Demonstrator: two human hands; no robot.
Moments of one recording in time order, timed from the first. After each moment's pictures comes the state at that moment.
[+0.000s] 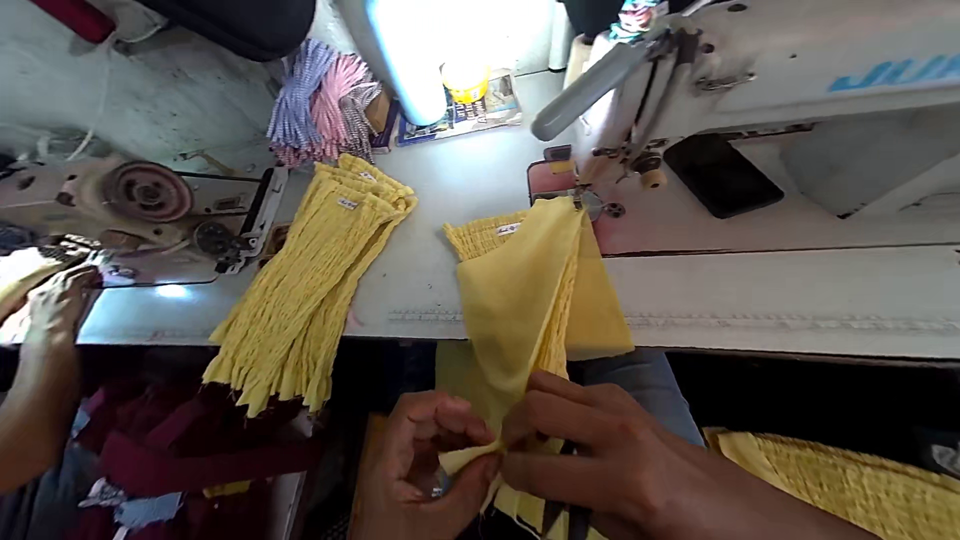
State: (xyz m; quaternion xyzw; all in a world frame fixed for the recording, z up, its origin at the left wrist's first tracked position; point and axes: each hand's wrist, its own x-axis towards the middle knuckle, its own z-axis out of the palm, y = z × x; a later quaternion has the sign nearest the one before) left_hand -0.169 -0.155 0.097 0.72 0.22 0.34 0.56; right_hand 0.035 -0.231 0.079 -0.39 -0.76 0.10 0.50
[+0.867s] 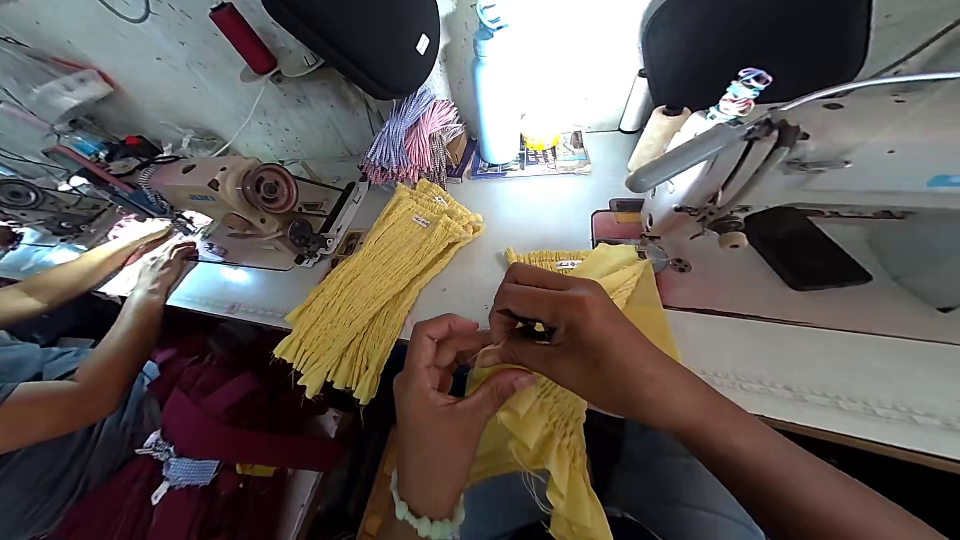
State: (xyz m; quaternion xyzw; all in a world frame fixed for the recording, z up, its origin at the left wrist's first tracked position) left_hand -0.150 -0.112 0.118 0.71 0.25 0.50 0.42; right_hand 0.024 -0.135 0.141 -0.48 -0.73 0.13 0.47
